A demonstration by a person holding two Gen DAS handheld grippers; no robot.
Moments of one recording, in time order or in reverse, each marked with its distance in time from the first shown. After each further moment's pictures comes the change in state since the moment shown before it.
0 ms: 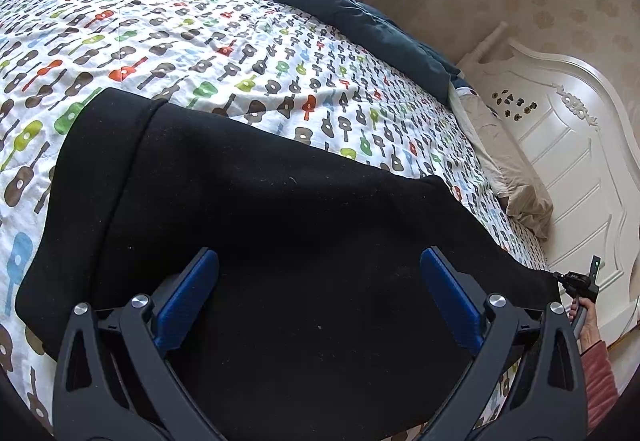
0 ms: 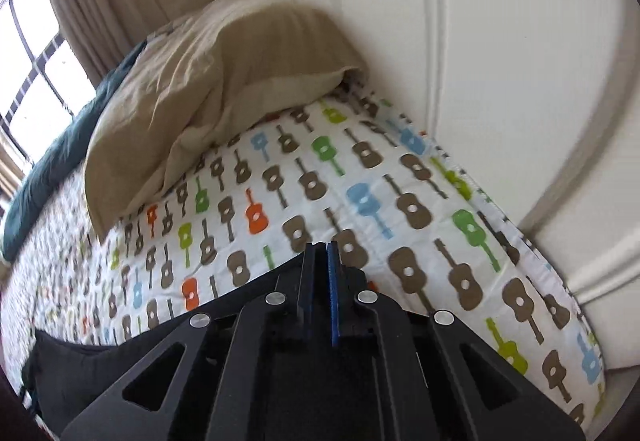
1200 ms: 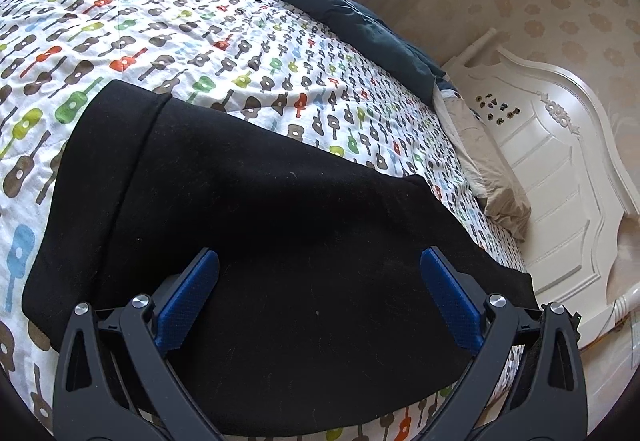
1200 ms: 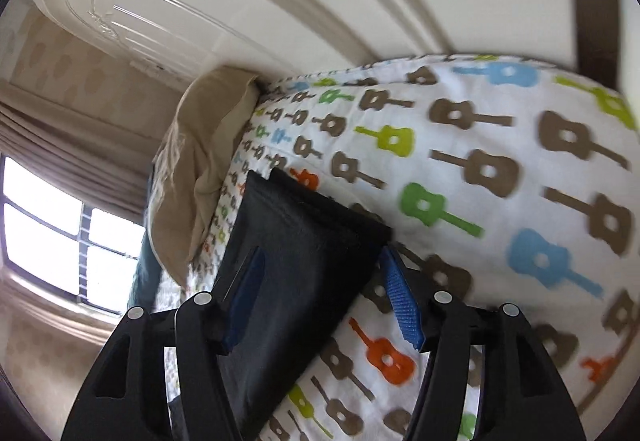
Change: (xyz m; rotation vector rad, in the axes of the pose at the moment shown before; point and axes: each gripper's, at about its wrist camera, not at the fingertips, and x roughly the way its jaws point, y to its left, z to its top) left arm -0.013 0.010 -0.001 -0.025 0.023 -0.084; right arm -0.061 -0.079 -0.112 0.608 -0.073 0.248
